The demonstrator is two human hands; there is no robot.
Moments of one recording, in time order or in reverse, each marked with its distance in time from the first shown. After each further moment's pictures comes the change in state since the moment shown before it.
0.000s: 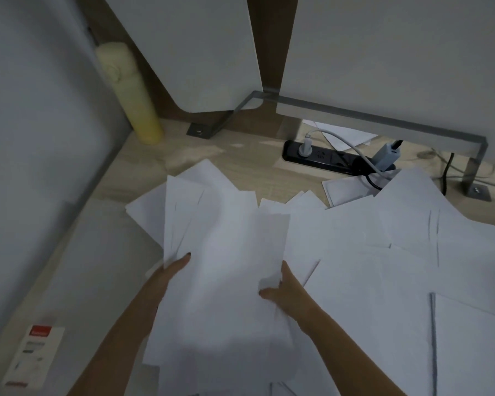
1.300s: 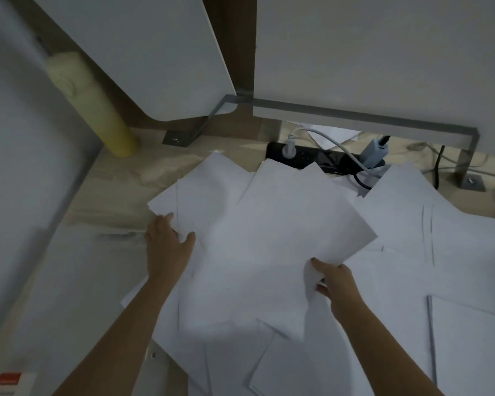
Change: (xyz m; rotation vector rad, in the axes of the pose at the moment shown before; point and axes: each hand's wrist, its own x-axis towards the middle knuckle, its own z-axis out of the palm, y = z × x) left_hand 0.071 0.011 0.067 1.223 0.354 0.676; right_hand 0.026 0.011 -0.086 0.613 0.469 0.177
